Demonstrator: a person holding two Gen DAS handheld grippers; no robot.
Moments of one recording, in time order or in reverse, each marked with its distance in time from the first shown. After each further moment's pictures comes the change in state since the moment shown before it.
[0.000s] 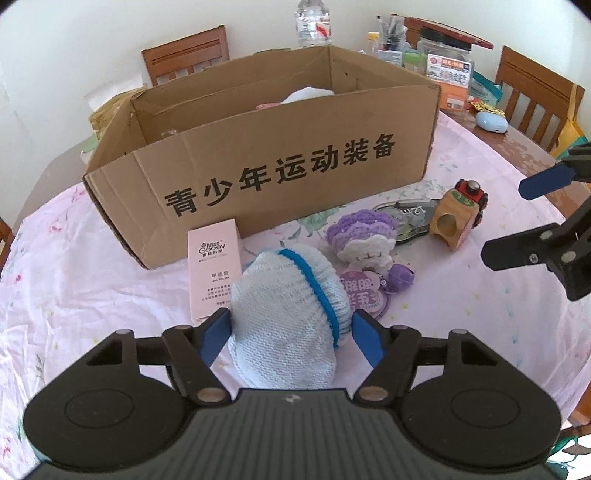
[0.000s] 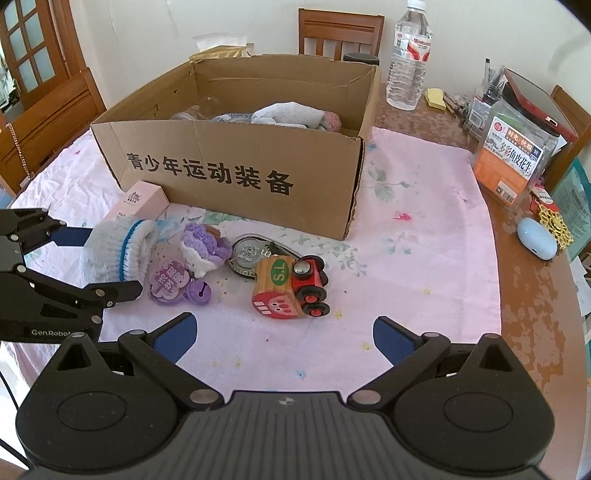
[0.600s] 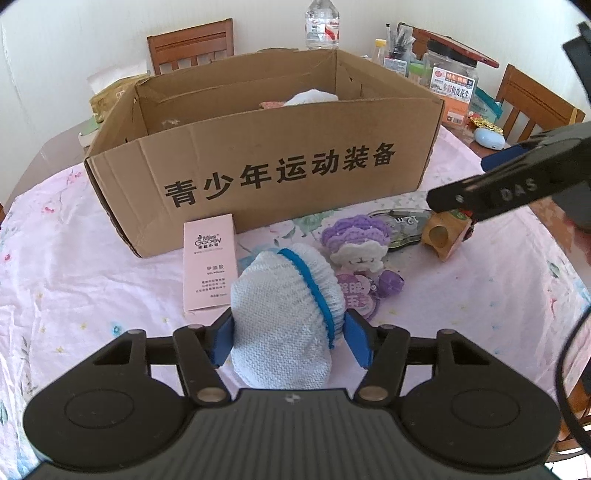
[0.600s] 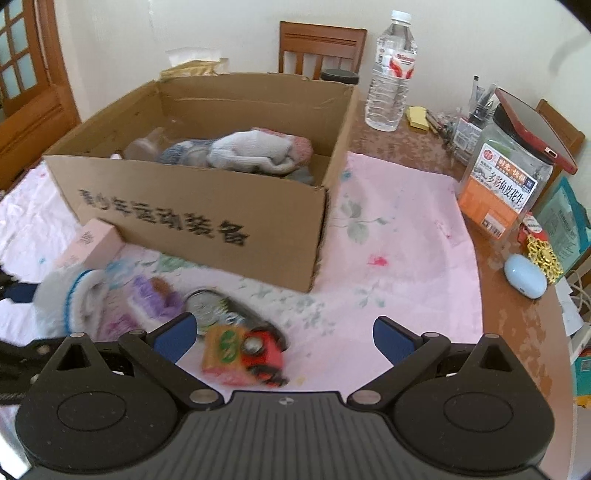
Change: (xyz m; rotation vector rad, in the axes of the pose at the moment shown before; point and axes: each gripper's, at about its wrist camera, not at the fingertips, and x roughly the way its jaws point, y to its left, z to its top) left arm -0.003 0.007 0.000 -0.069 0.008 -0.057; right arm 0.030 -0.019 0.037 0.001 -0.048 -0.099
